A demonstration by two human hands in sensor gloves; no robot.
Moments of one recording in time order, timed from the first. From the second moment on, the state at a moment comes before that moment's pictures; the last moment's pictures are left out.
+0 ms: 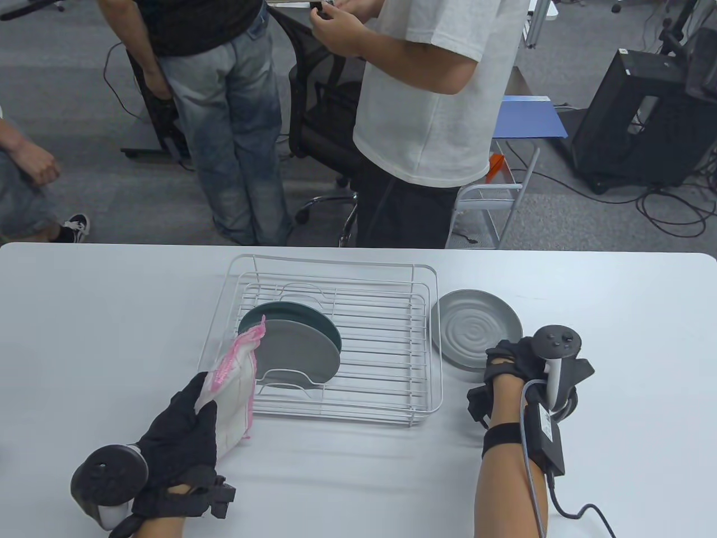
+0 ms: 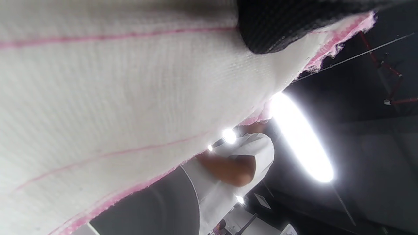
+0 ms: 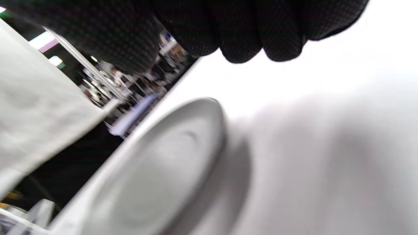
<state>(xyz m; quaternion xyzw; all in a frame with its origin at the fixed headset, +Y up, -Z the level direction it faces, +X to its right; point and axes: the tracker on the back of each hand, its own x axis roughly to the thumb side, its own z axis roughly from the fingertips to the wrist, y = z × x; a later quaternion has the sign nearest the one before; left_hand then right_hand) -0.299 -0.657 -0.250 0.24 -0.10 0.44 0.86 0.261 -0.741 -0.395 -0.40 0.00 0.84 0.36</state>
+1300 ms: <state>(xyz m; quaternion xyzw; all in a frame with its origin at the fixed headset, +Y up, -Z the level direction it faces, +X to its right) -0.283 -0.661 -0.250 0.21 -0.12 0.42 0.88 0.298 -0.742 -0.380 -0.44 -0.16 0.73 0.50</state>
